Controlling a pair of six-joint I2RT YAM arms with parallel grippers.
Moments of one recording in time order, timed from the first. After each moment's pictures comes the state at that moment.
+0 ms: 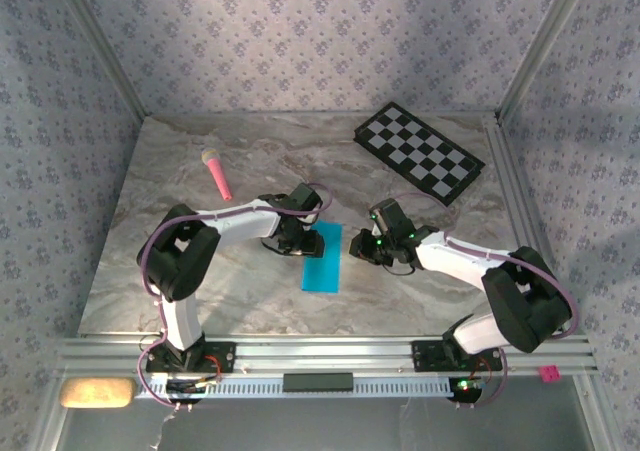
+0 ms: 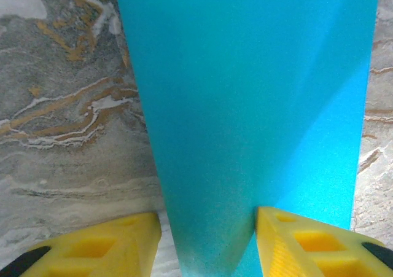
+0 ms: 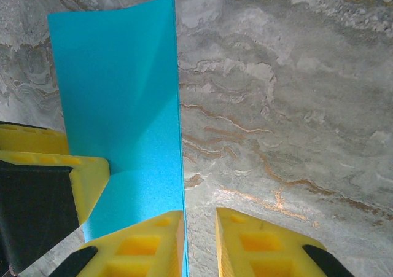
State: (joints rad) left arm -0.74 1.84 1.13 -0.60 0.19 -0.55; right arm 0.60 1.42 0.67 -0.21 -0.27 0.84
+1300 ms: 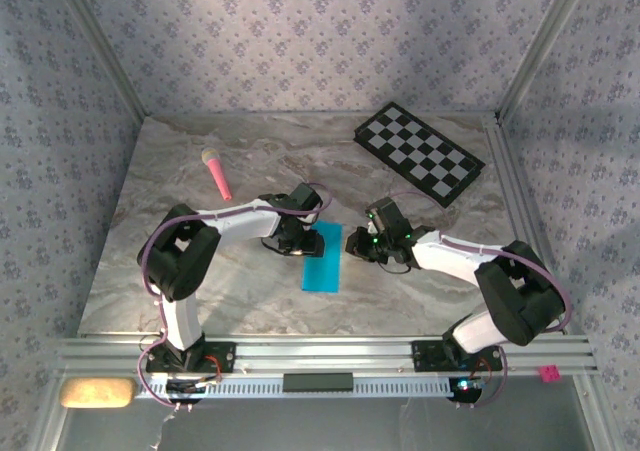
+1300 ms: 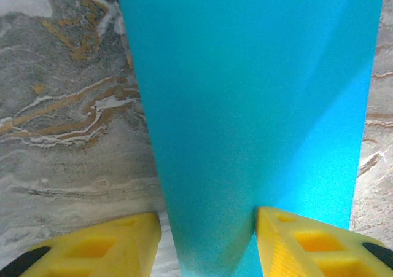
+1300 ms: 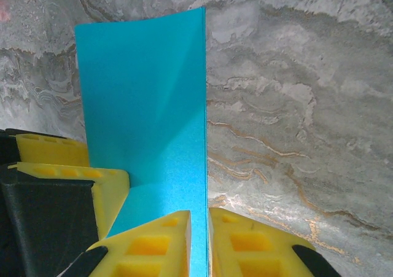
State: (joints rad) left arm -0.74 1.84 1.14 -0.60 0.19 -0.57; right arm 0.60 1.46 0.66 -0.11 -0.28 0.86
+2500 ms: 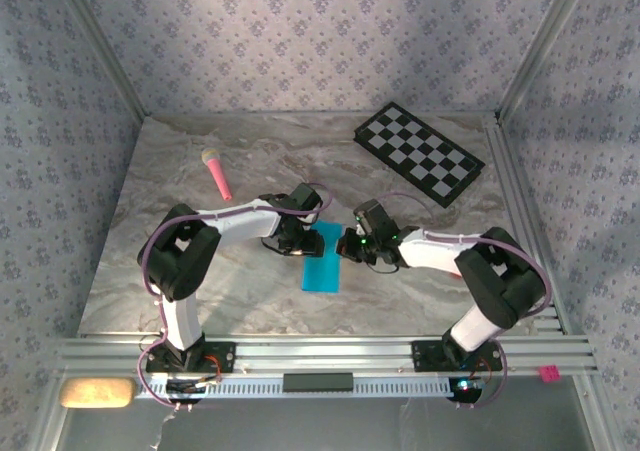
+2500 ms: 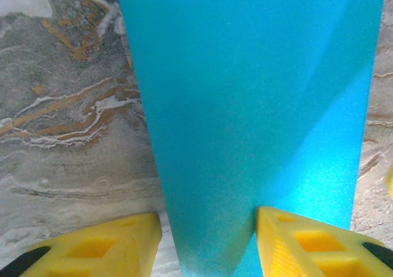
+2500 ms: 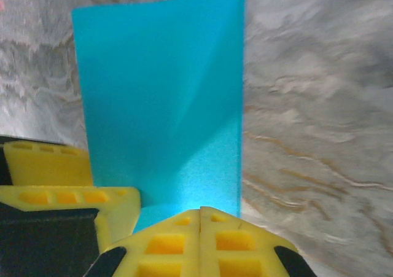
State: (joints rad) left arm -0.74 1.84 1.14 -0.60 0.19 -0.57; right arm 0.65 1.56 0.69 -0.02 -0.26 0.92
